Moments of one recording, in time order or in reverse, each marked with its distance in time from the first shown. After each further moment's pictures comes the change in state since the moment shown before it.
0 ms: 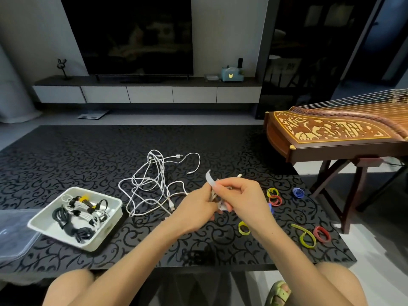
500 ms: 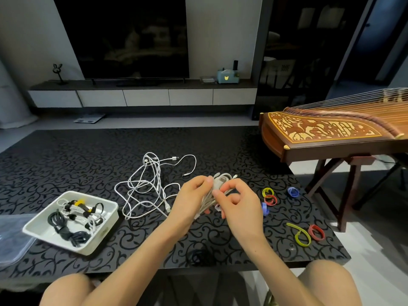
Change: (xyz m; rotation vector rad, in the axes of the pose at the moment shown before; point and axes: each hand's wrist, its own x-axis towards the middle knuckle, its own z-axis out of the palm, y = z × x) left_hand 0.002 0.012 0.006 -0.461 0.182 -0.020; right_hand -0.020 0.012 0.008 -0.236 0.255 -0.043
